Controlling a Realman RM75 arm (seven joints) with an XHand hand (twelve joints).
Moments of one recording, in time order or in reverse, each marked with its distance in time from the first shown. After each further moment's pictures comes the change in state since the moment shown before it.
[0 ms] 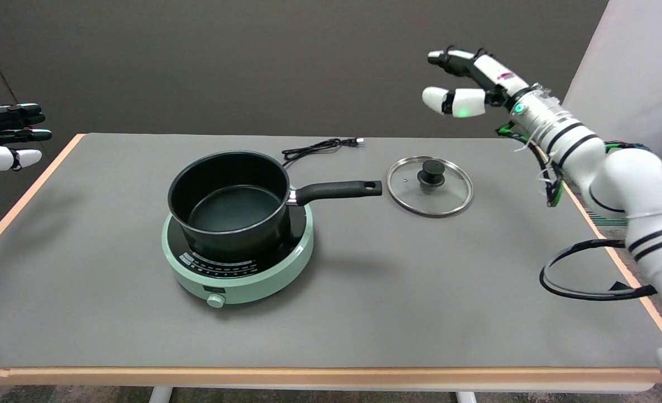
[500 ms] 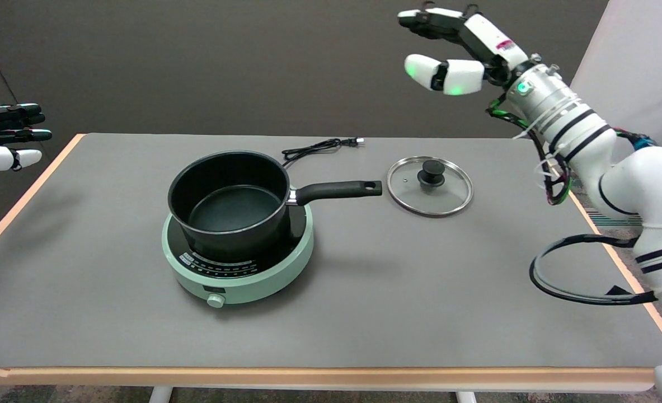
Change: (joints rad) arm -0.084 -0.049 0.105 0.278 0.112 -0.084 -0.031
